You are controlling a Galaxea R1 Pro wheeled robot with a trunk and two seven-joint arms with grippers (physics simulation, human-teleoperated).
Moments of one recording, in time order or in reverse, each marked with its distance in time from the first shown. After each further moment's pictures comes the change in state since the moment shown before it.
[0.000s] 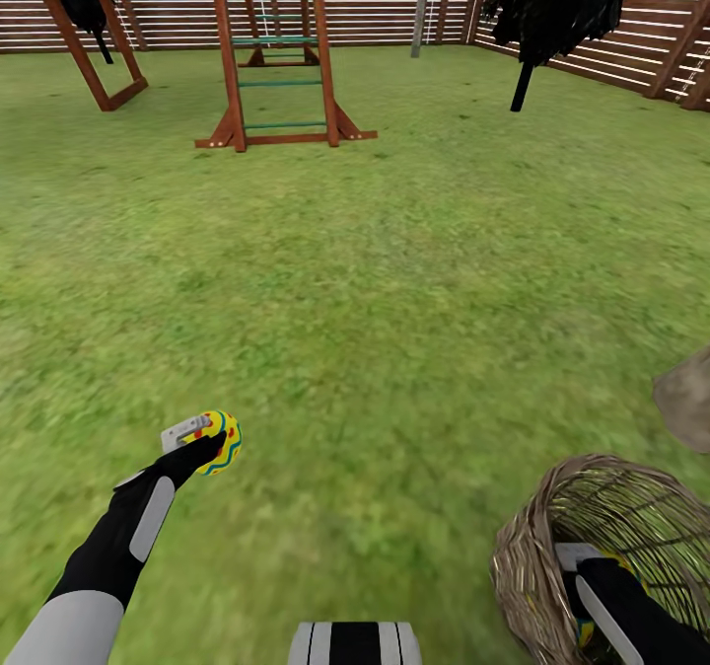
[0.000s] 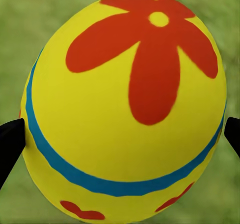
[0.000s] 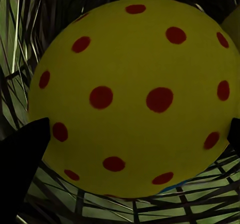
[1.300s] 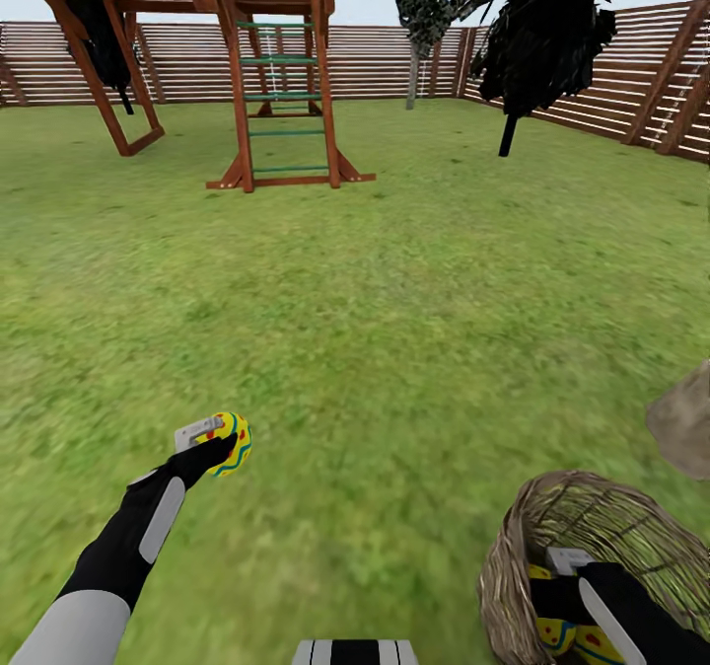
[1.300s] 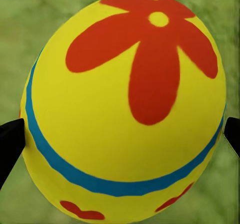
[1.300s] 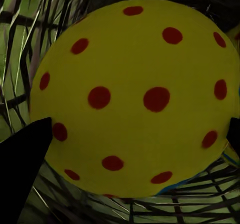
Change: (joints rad) left arm 0.000 -0.004 -0.067 0.005 0.000 0.002 0.005; right arm 0.002 -0.003 -0.002 0.022 -0.054 -0.010 0.104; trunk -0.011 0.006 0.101
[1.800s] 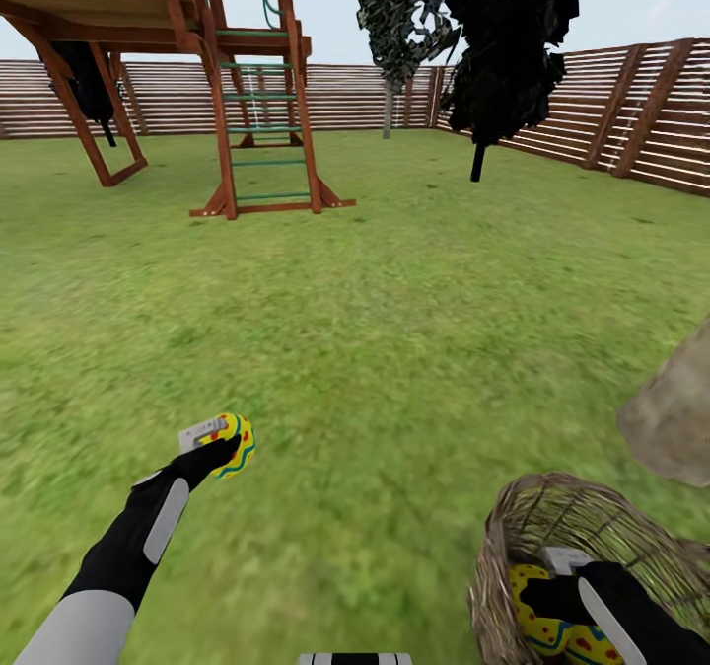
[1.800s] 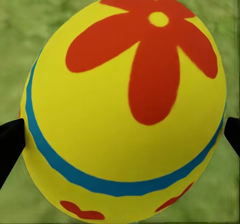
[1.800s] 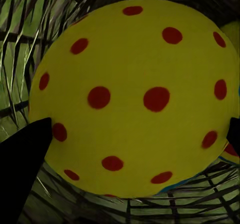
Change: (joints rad) left arm 0.000 -0.012 -0.002 0.009 0.000 -0.001 0.001; right arm 0.000 0.002 -0.001 -0.001 -0.014 0.001 0.006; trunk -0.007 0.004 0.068
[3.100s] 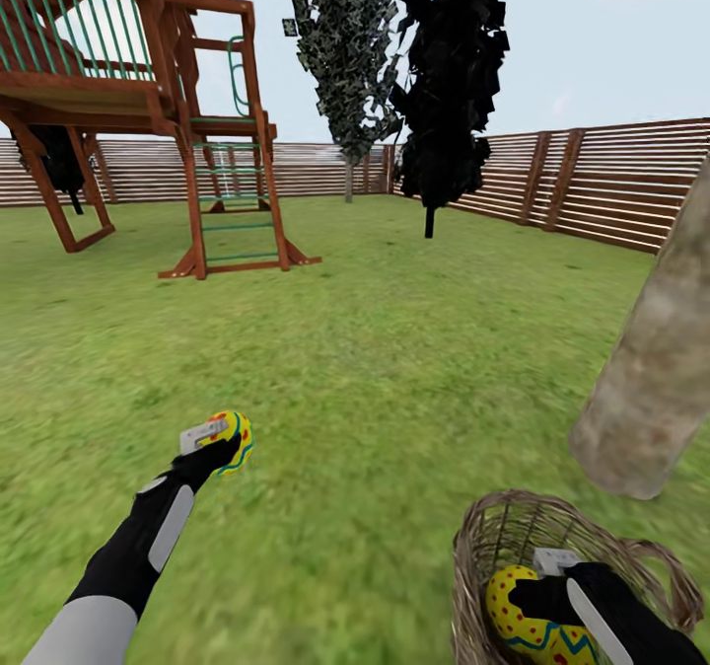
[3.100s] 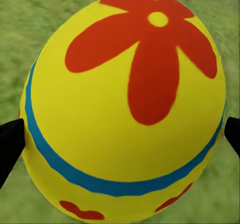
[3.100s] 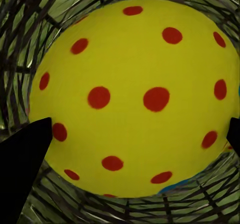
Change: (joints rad) left arm 0.012 -0.007 -0.018 0.017 -0.035 -0.105 0.005; right arm 0.000 0.033 0.003 0.000 0.007 0.000 0.000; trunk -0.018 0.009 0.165
